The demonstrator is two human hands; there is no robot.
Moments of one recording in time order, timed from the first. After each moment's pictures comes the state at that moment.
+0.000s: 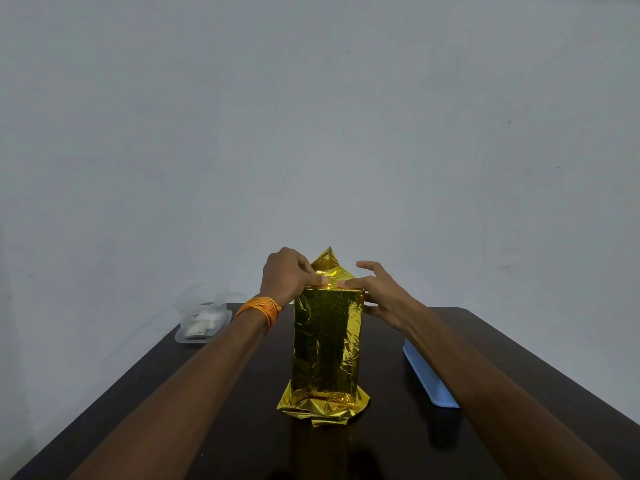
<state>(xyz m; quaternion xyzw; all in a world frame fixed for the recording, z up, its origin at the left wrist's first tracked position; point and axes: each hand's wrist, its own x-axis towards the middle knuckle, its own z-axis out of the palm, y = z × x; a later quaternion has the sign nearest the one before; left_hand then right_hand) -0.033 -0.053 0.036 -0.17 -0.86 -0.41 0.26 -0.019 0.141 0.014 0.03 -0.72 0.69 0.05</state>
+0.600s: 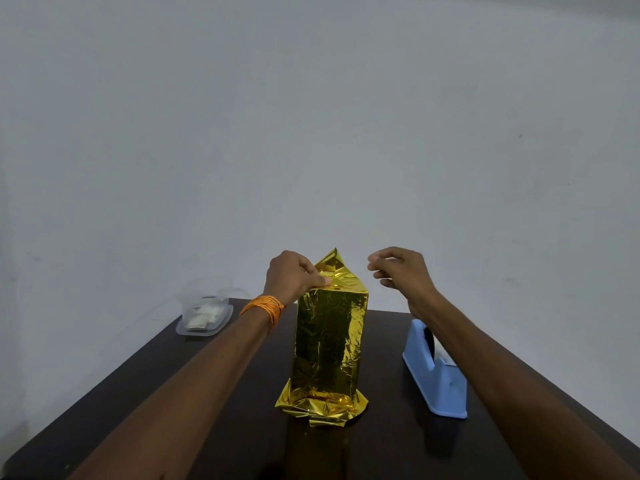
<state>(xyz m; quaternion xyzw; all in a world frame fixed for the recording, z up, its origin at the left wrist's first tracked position) -0.034 -0.057 0.029 -0.16 -0.83 -0.47 0.24 -0.008 0.164 0.045 0.07 -0.77 0.59 0.25</state>
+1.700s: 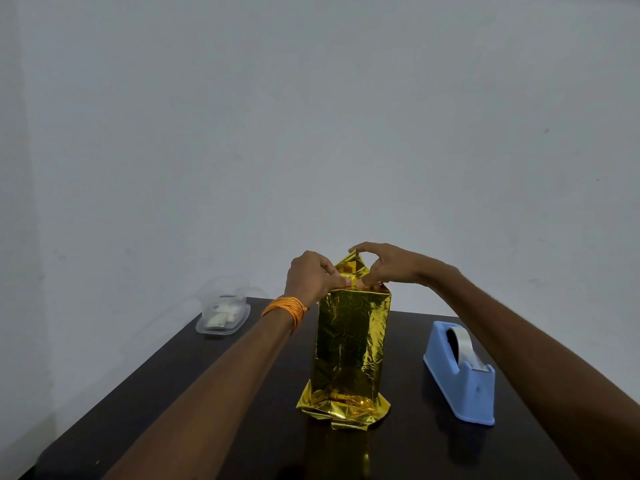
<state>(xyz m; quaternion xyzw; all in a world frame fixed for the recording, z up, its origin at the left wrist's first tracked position) -0.035 -0.056 0.029 -0.15 -0.85 -0.45 0.23 -0.040 0.133 0.085 0.20 -0.95 0.25 0.03</state>
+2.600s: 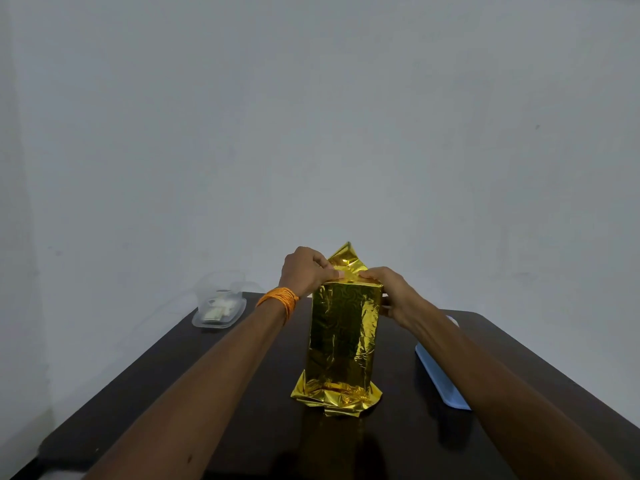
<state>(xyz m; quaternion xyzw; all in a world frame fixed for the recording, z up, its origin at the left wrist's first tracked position) -0.040 -0.060 0.026 -0.17 -0.84 -0.48 0.20 -0.027 0.129 0.009 -0.04 -0.74 0.67 0.06</state>
